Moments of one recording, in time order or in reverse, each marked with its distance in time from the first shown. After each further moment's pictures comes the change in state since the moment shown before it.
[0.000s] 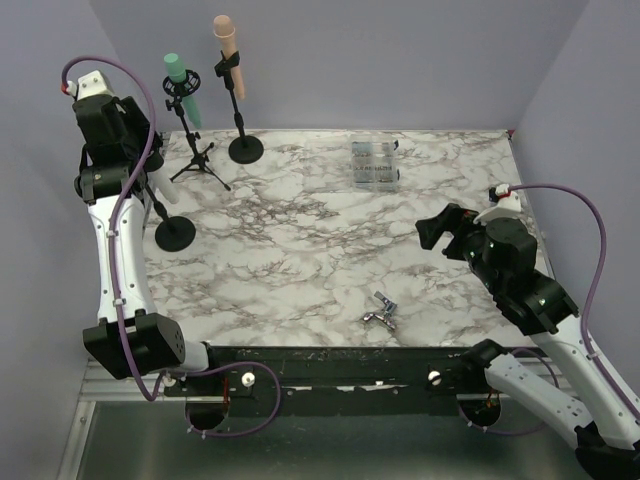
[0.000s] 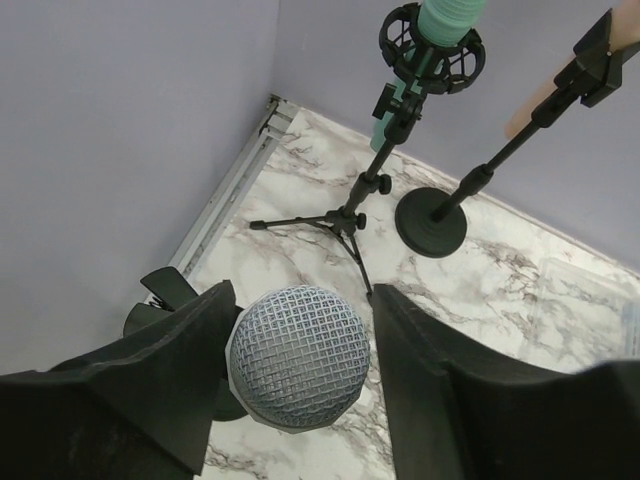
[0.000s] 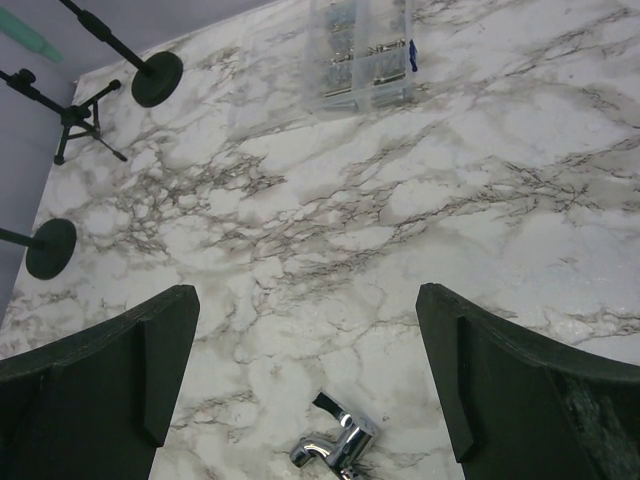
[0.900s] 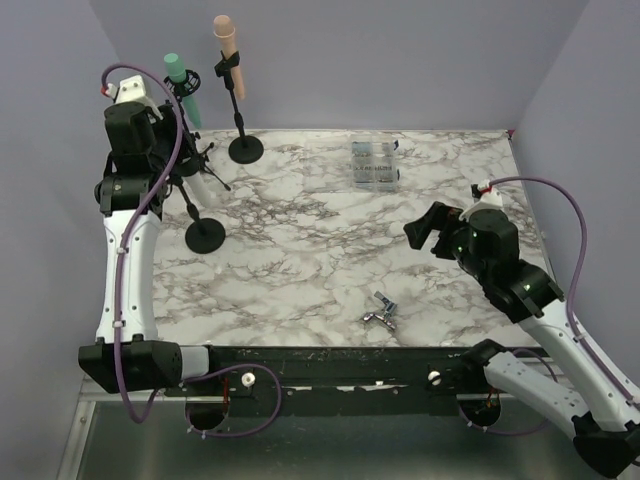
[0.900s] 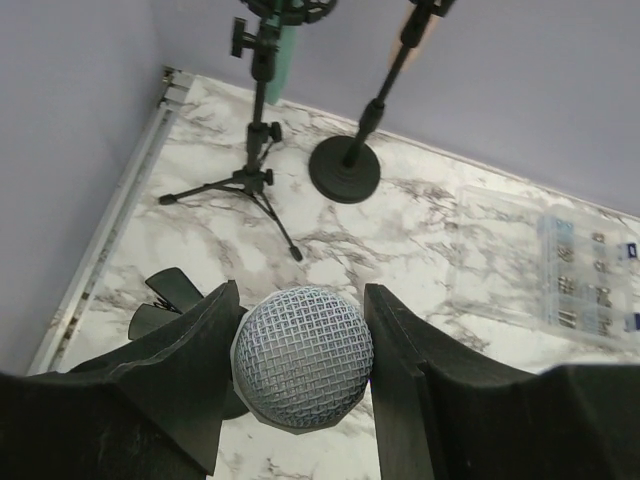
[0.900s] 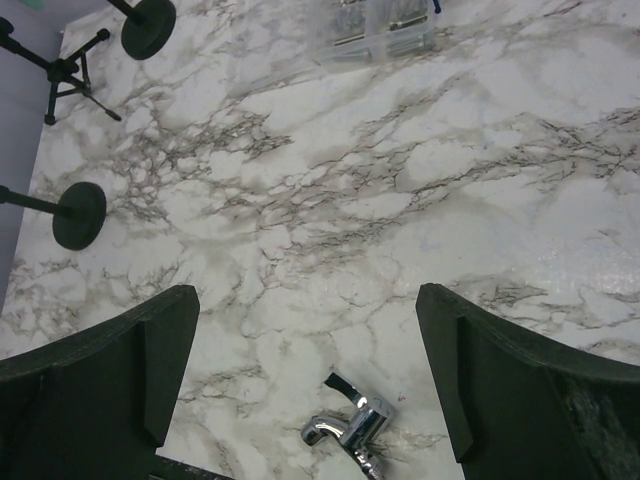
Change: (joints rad) left arm -0.147 -0.088 -0.059 -0.028 0.035 0.003; right arm 0.000 0.083 -0.003 -0.002 -0.059 0.038
